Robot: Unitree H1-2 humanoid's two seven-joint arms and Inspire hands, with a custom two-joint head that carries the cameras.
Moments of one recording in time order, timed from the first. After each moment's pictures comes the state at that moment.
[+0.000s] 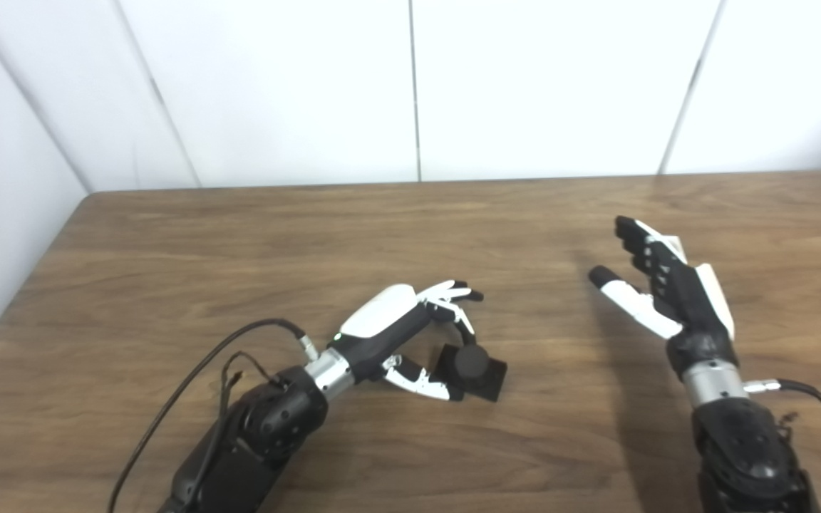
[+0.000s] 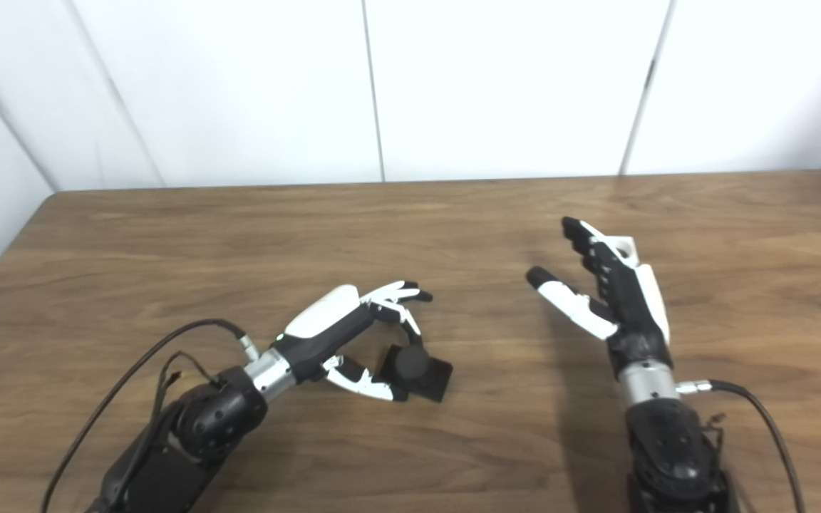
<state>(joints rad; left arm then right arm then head) -0.34 0.30 -0.45 0.16 0.42 -0.31 -0.22 -0.13 -0.13 -0.02 -0.22 -0.17 0.23 -0.01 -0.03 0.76</state>
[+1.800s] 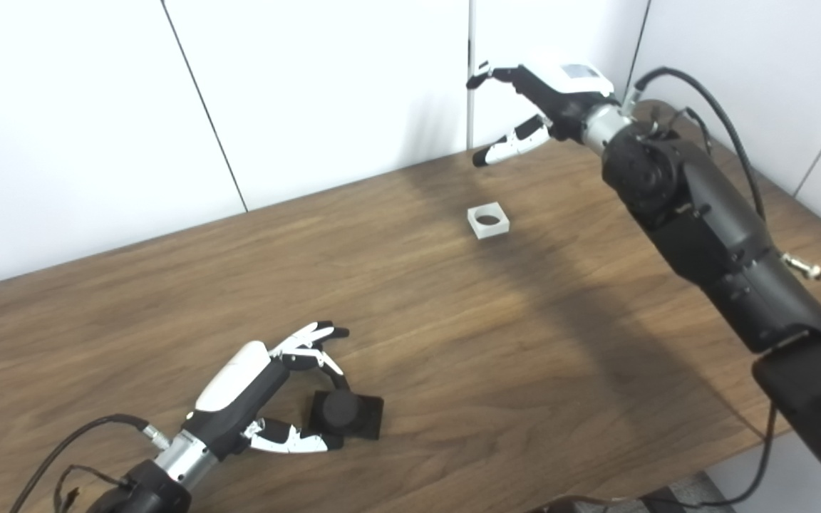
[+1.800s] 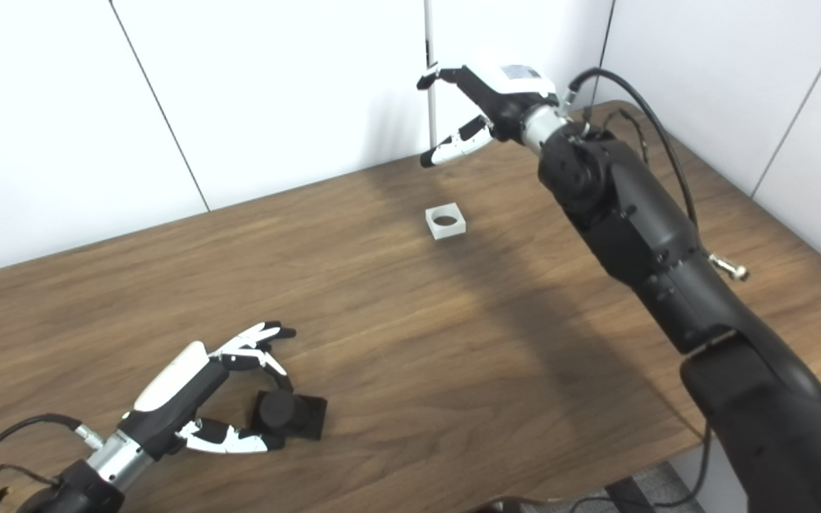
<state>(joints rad) -0.30 0.34 -0.38 0.18 0.35 -0.44 -0.32 -0.66 -0.65 0.20 0.13 -0.66 0.18 0.30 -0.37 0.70</state>
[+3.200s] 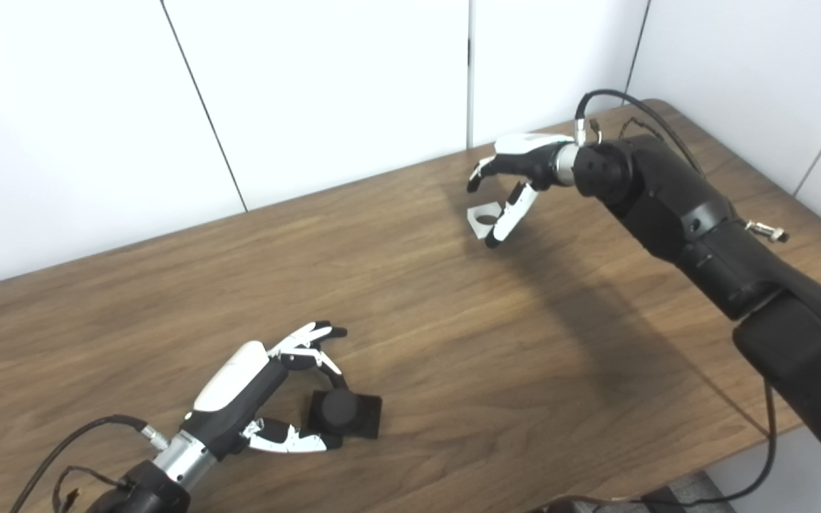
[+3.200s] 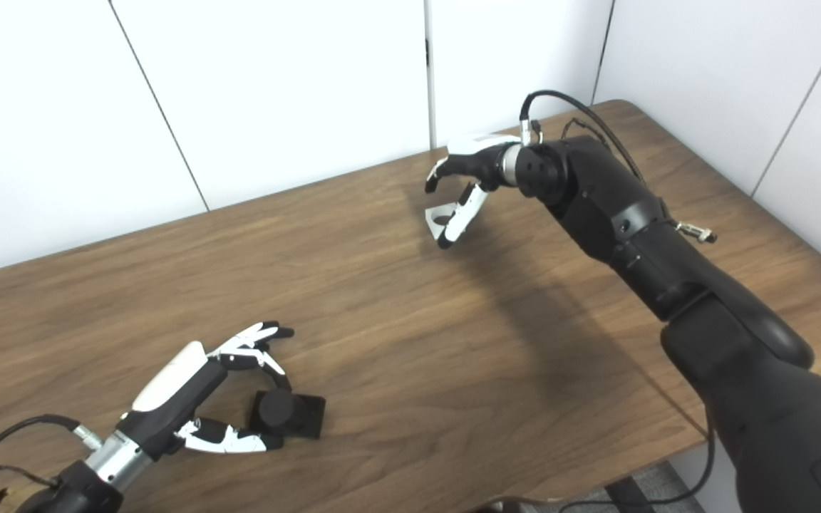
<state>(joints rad) -0.29 0.33 -0.37 0.16 0.36 -0.41 -0.33 -0.75 -0.65 0.35 0.40 -0.67 0.11 0.61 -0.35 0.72</state>
